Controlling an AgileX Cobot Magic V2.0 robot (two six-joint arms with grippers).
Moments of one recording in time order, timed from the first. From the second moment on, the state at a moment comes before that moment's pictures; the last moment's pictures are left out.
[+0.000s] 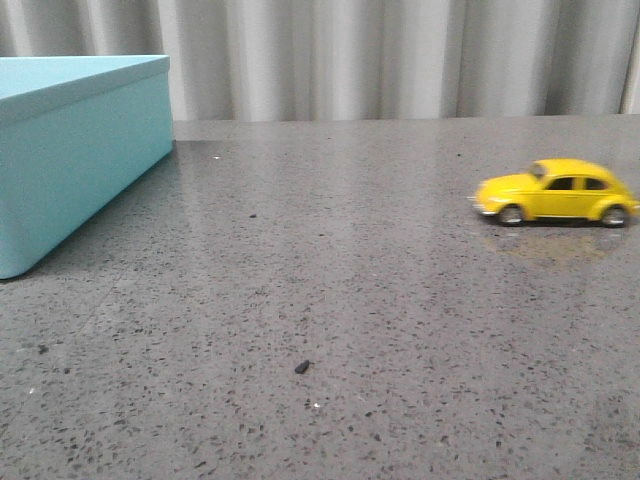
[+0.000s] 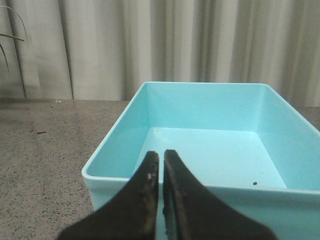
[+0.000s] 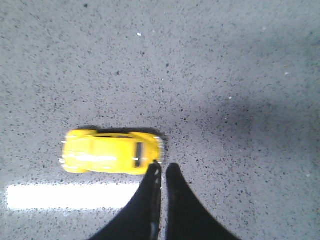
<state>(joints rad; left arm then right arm) 0.06 0.12 -0.25 0.05 0.22 -0.11 -0.01 1.43 -1.55 0.02 1.25 0.08</state>
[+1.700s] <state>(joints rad) -0.22 0.81 -0.77 0.03 0.27 -0.09 -0.01 0.68 -1.12 0.04 0.66 0.05</state>
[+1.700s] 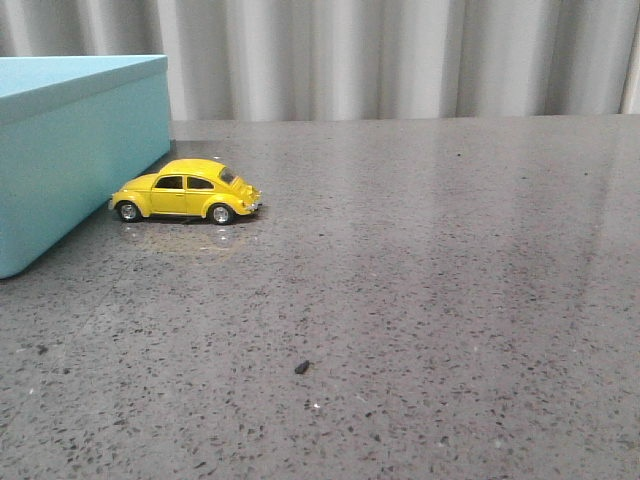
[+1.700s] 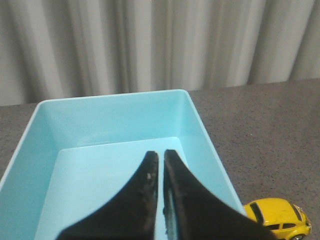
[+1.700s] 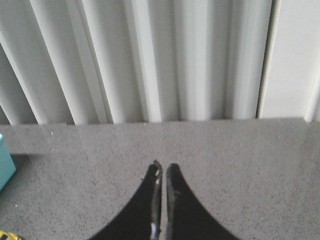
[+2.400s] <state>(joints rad) -0.42 1.23 -1.19 0.06 0.41 0.13 -0.01 0.46 -0.97 0.04 0.67 0.05</state>
